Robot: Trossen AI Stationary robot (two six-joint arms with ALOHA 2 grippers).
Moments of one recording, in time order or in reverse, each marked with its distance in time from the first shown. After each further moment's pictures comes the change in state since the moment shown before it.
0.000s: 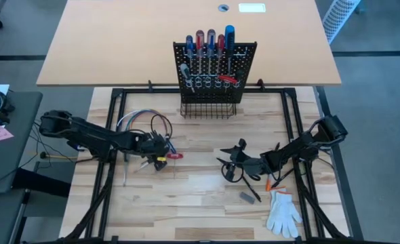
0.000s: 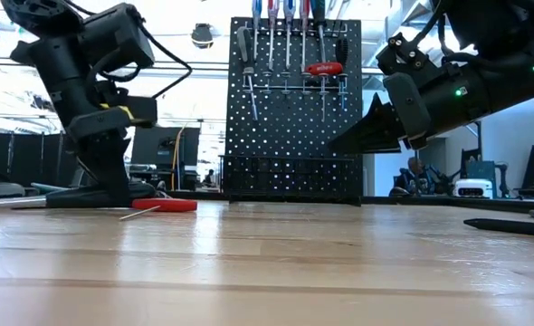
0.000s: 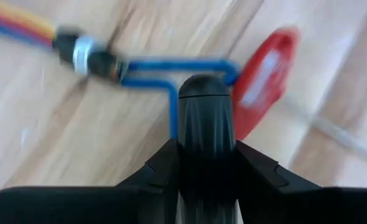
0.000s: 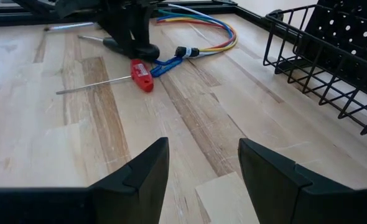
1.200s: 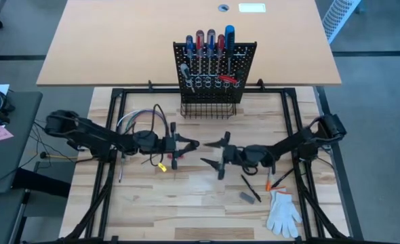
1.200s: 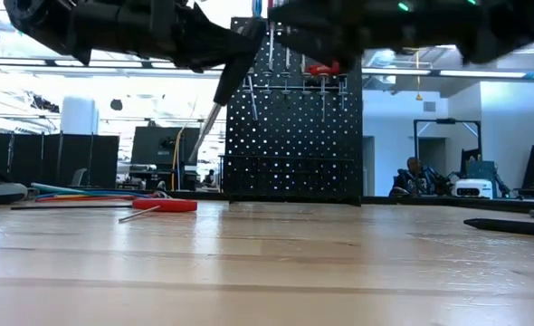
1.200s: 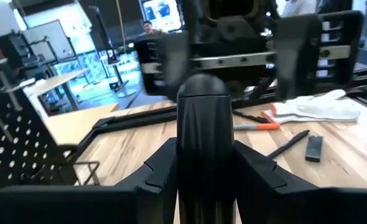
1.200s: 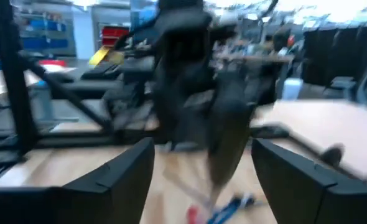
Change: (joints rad) left arm -0.038 0.109 -0.001 1.184 0.035 0.815; right arm -0.101 0.000 0.229 0.307 -0.294 -0.354
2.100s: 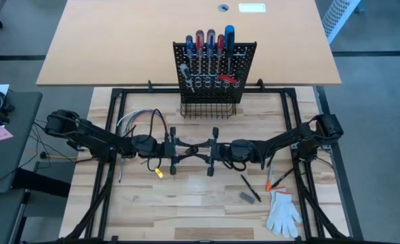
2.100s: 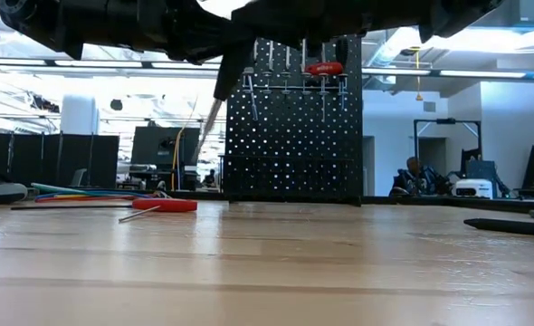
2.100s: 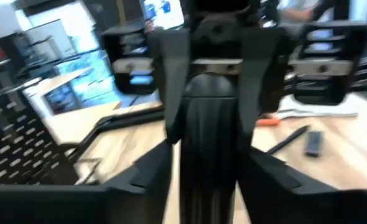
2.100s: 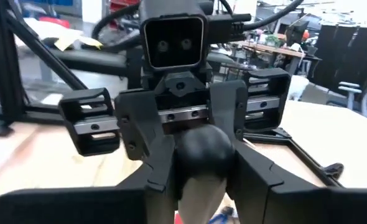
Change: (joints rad) left arm -0.040 -0.008 0.000 -0.005 -0.056 0.021; right arm -0.039 0.020 0.177 -0.298 -0.084 -0.064
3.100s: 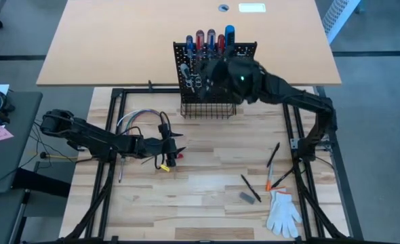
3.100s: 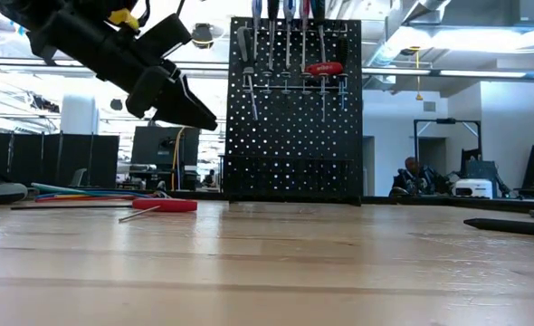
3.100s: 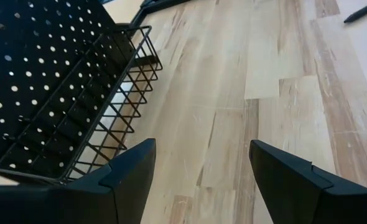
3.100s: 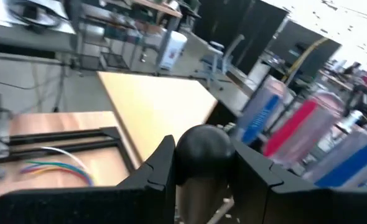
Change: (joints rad) left arm -0.001 -0.075 0.001 -0.544 -0.307 -0.091; right arm -0.373 0.038 1.147 -1.246 0.166 -0.149
